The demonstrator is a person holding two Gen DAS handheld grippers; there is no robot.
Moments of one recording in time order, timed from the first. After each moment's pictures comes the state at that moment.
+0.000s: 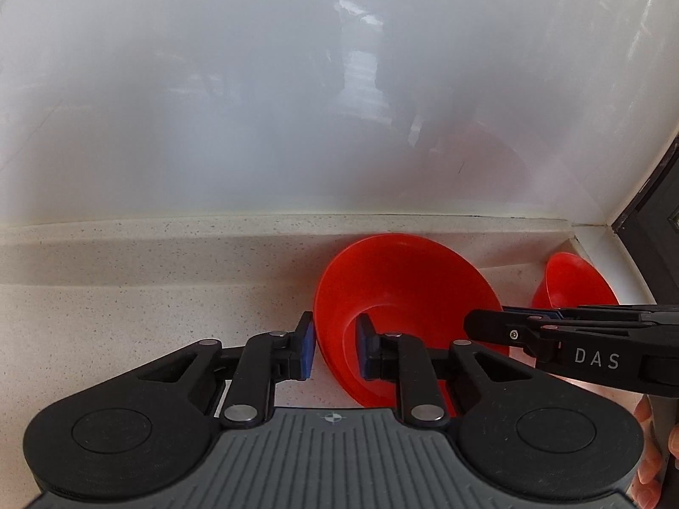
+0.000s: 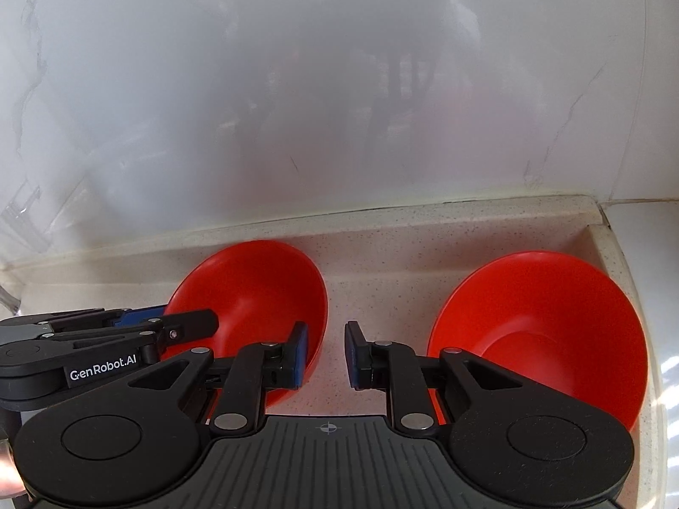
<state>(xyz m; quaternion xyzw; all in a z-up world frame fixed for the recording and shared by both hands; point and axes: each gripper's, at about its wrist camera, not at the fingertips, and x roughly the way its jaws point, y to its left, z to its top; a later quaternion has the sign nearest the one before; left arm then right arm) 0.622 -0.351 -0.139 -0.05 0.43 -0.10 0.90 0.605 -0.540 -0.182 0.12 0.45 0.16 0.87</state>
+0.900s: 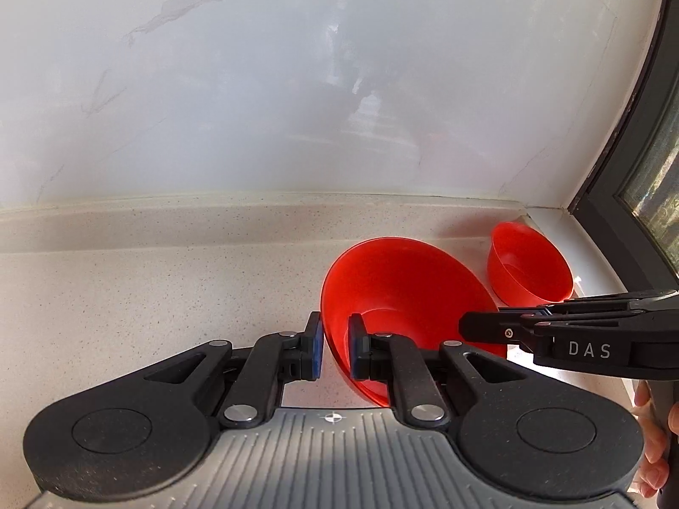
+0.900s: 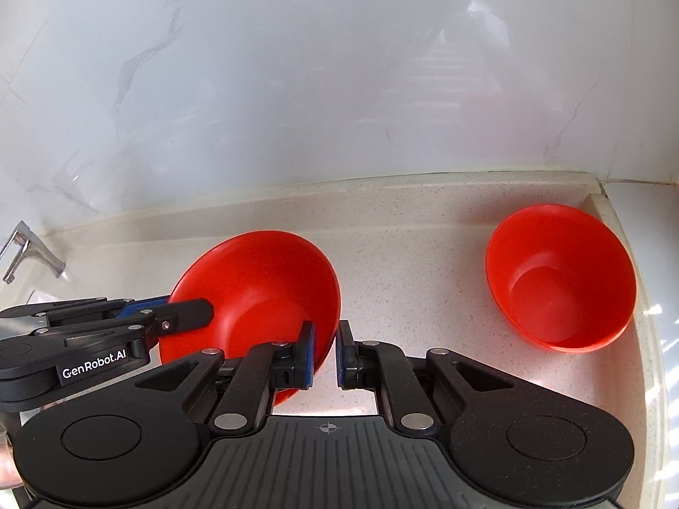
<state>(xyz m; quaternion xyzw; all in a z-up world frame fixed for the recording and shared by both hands) 0.529 -0.347 -0.106 -0.04 0.40 -0.10 0.91 0.538 -0.517 -0.160 0.10 0.45 0.20 0.87</state>
